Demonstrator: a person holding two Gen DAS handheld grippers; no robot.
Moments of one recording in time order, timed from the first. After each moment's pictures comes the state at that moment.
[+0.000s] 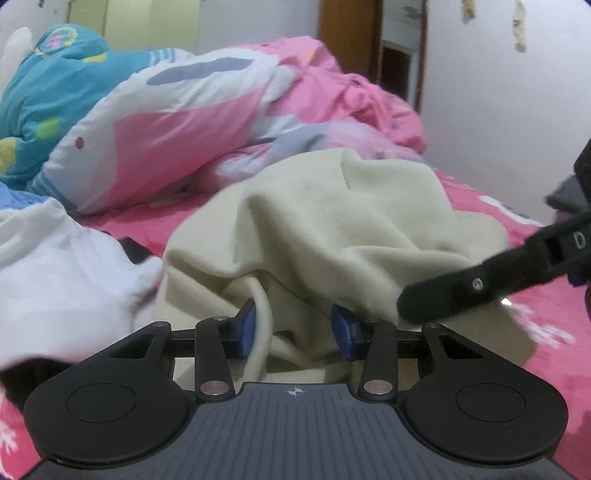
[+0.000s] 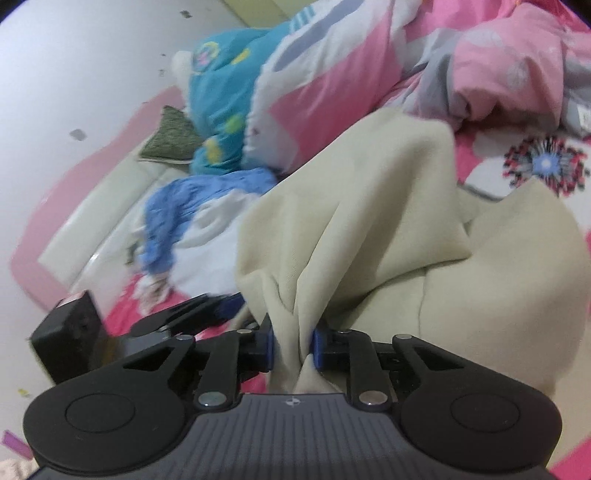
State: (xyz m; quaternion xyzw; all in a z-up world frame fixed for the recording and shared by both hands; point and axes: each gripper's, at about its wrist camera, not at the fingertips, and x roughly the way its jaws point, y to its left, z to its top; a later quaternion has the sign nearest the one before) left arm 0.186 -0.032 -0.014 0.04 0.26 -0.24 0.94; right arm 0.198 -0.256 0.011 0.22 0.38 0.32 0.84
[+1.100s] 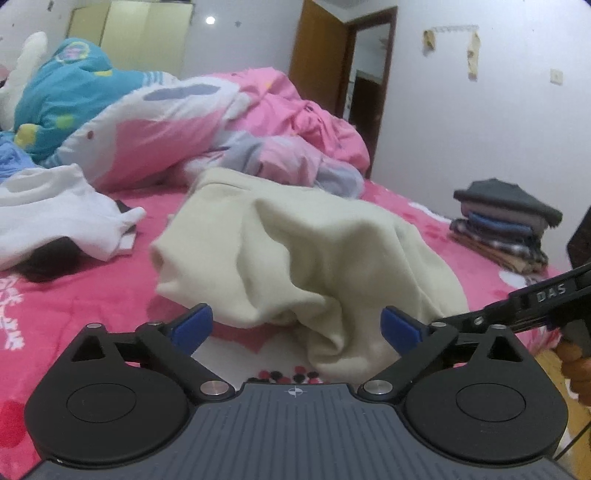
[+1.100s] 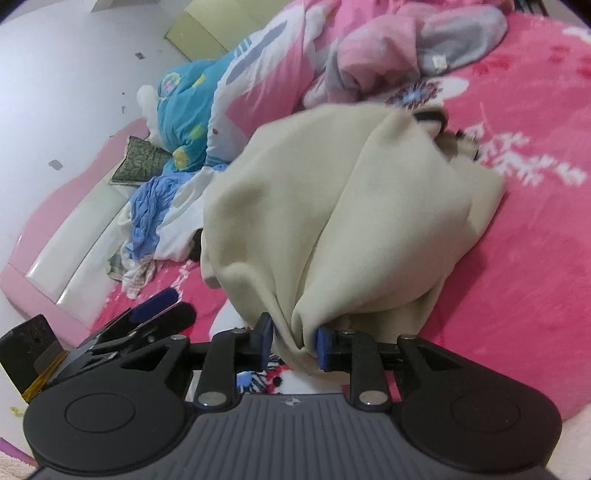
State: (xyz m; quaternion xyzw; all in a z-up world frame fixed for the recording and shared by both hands) left arm 0.015 -0.009 -0.024 -0.02 0.22 -0.26 0.94; right arm -0.014 -0.314 -0.024 0.26 0.36 0.20 0.87
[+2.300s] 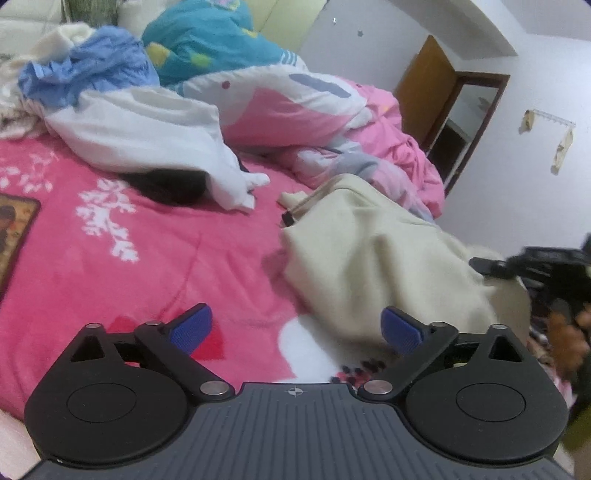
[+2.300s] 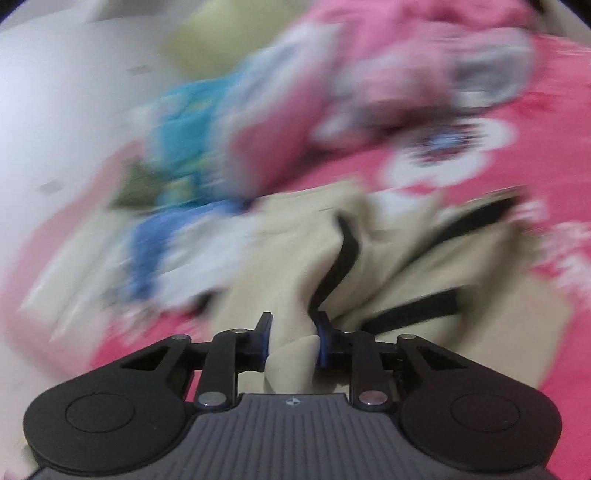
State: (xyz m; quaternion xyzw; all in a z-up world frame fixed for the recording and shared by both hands) left arm 0.022 0.113 -0.043 -0.20 0.26 -0.17 0.93; right arm 0.067 -0.277 0.018 0.26 0.34 0.24 0.87
